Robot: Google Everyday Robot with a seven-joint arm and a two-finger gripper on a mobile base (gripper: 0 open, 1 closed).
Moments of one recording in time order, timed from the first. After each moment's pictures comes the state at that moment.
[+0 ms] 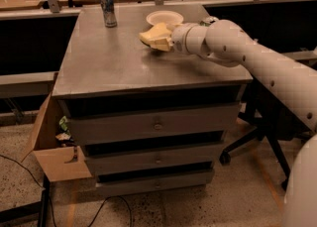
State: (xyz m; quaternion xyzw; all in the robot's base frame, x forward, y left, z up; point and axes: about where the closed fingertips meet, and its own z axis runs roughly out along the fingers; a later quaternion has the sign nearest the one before) arm 0.809 -0.023 0.882 -0.34 0.71 0.15 0.59
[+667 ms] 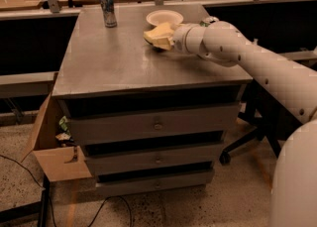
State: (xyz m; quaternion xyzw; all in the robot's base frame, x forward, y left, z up) arm 0.832 -0.035 0.874 -0.31 0.73 0.14 0.59
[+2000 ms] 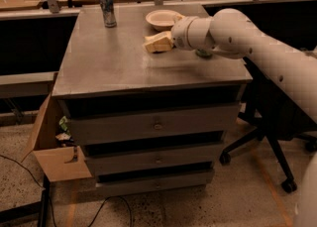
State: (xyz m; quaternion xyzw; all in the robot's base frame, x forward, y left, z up) arm 0.783 -0.015 0.907 -0.40 0.70 0.15 0.58
